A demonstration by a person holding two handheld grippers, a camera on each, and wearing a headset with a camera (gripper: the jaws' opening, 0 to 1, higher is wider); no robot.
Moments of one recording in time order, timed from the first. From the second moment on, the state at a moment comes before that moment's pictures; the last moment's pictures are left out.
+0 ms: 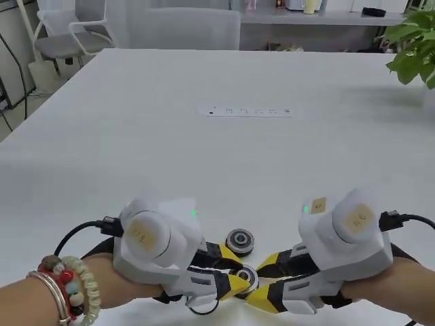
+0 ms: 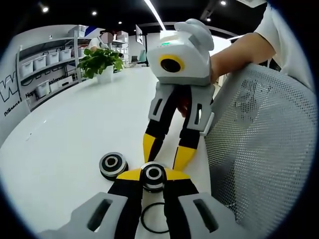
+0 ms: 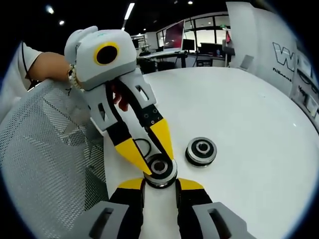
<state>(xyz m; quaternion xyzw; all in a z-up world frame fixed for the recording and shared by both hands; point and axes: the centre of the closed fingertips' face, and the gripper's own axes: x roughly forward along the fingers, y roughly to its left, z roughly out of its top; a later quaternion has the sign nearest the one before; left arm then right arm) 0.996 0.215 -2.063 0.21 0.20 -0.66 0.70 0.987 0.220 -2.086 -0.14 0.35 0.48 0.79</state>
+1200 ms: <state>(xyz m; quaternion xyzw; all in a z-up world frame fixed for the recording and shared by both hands) 0.996 0.215 -2.064 0.21 0.19 -0.66 0.70 0.991 0.209 -2.086 -0.17 0.37 0.46 0.79</state>
